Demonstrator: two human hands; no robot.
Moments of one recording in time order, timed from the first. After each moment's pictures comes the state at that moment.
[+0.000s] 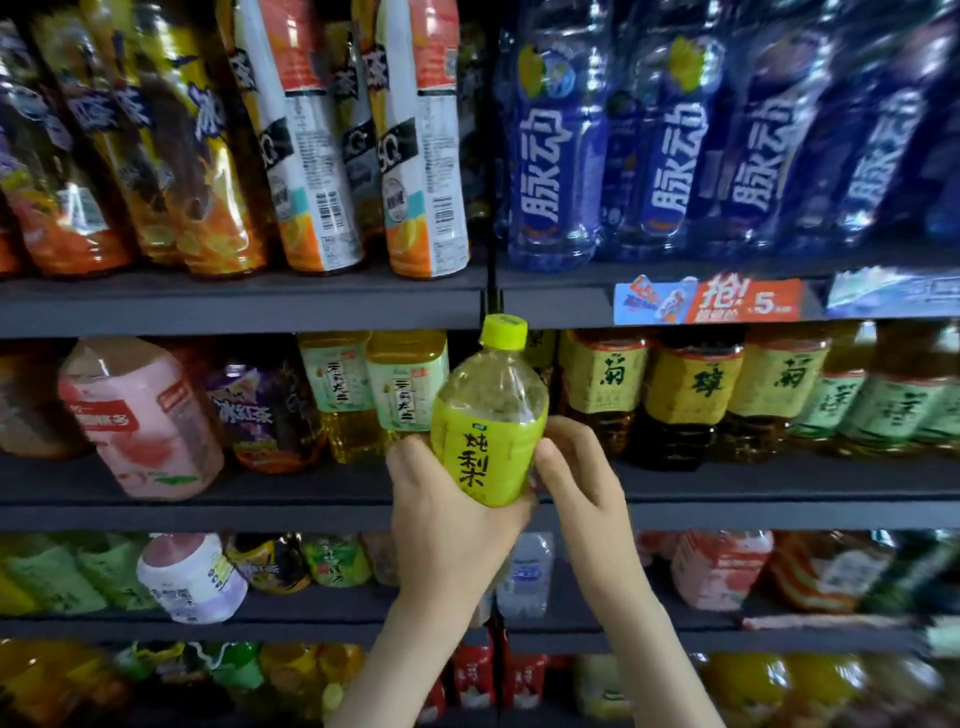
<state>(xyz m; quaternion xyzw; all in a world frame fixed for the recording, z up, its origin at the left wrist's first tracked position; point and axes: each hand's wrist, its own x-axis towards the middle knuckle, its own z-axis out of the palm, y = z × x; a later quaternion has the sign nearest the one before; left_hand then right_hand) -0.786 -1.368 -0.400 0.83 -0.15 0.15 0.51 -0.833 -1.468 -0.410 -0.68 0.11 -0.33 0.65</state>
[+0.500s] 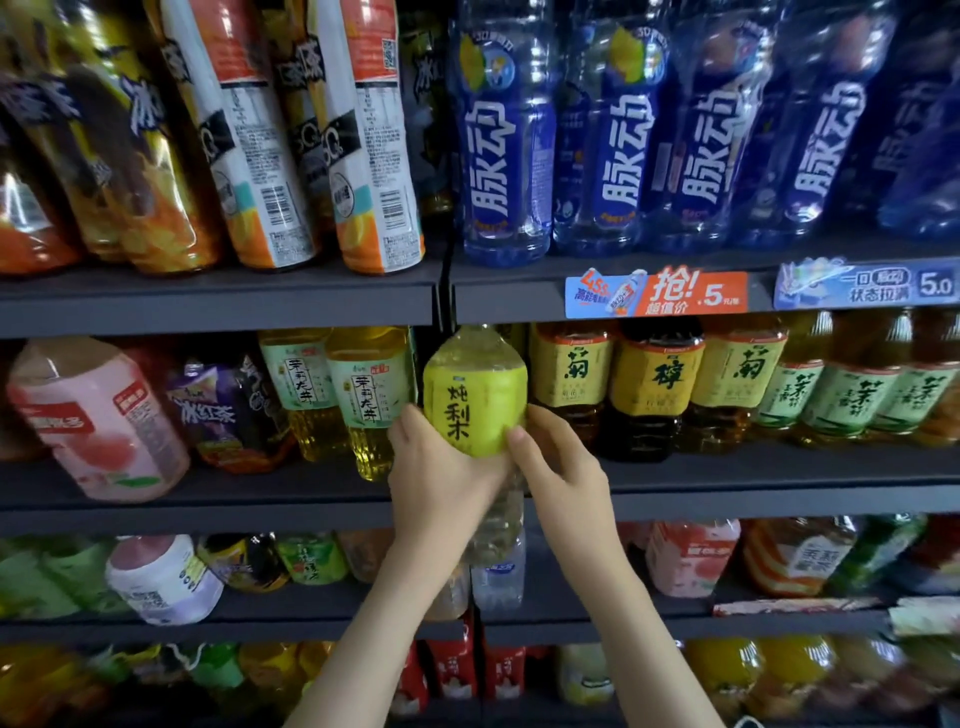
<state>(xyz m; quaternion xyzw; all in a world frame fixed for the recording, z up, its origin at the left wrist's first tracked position) -0.771 -1.406 -0.391 0.86 -0.13 0.10 0.49 -0.836 -1.491 -0.406 -0.72 0.18 -0.29 0.60</state>
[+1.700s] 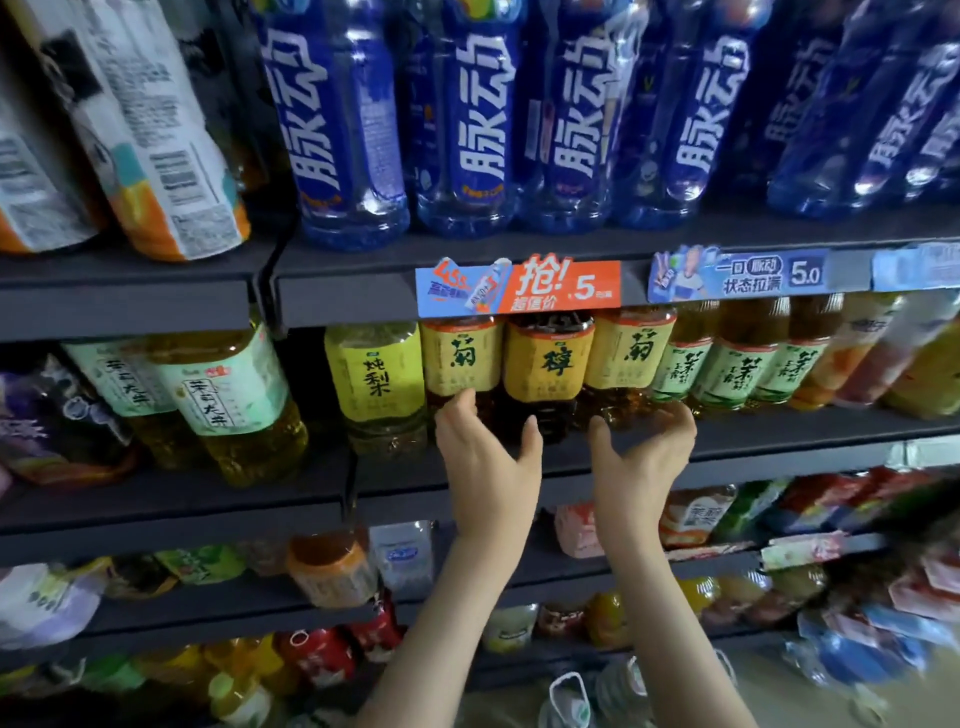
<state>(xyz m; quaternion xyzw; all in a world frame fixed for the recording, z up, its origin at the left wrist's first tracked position) -0.812 -1.548 -0.445 0.79 -0.23 0.18 0.54 -0.875 -1.631 -0.446 -0.66 0.43 -0.47 0.40</state>
